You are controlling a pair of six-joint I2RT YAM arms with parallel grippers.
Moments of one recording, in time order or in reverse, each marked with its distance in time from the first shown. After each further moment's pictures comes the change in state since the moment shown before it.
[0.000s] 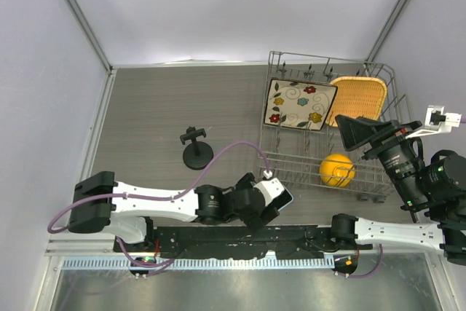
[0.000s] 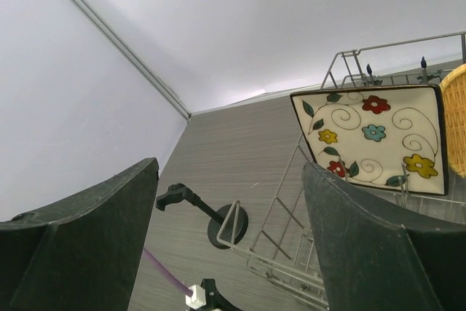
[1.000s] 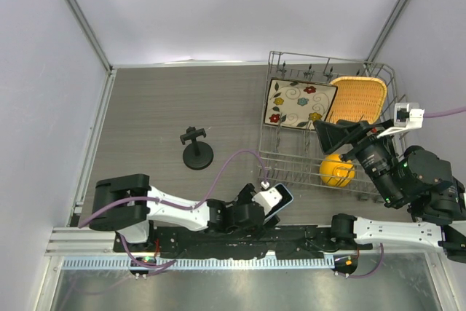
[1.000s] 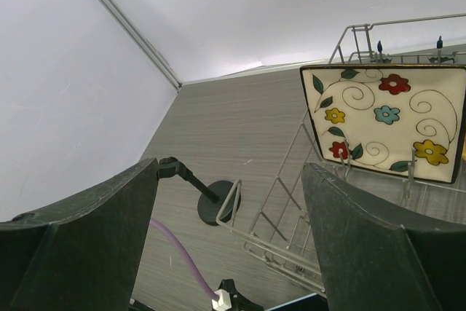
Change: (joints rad) left arm -0.051 0.185 -0.196 0.438 -0.113 -0.080; right arm 0.000 0.087 -0.012 -0.047 -0.040 0.044
